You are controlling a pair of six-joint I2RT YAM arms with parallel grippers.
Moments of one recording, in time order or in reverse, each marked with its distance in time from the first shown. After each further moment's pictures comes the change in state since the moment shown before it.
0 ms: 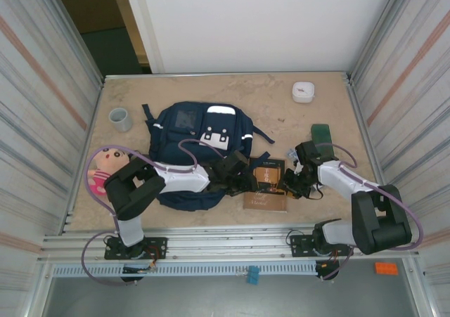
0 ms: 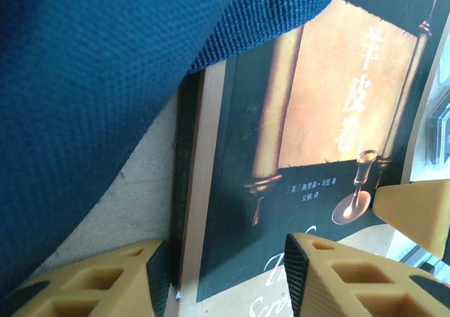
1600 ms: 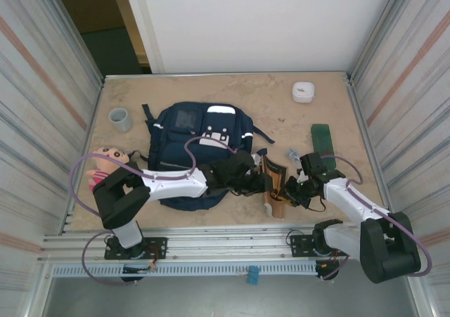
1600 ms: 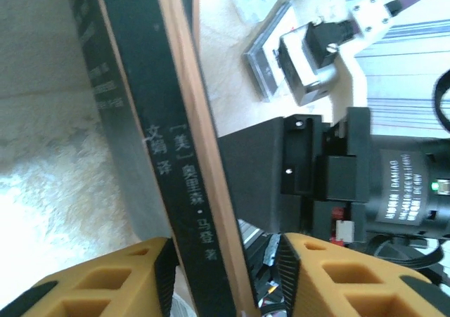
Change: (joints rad) left arm -0.092 -0.114 0.041 0.078 0.069 -0.009; right arm 0.002 -0.218 -0.154 0.046 -0.081 0.138
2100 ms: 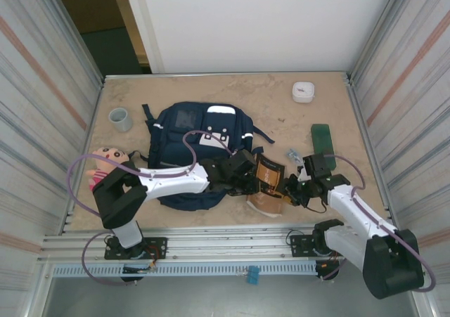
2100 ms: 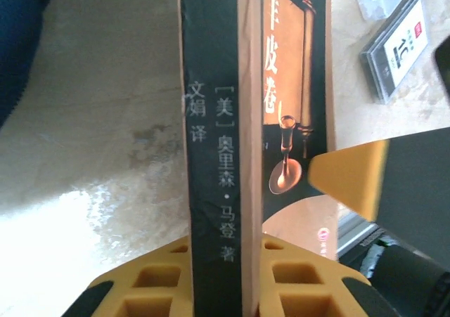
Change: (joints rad) left arm 0.008 -0.008 0.085 -0.338 -0.143 0.126; right arm -0.014 -0.143 -0.012 0.019 -0.048 0.034
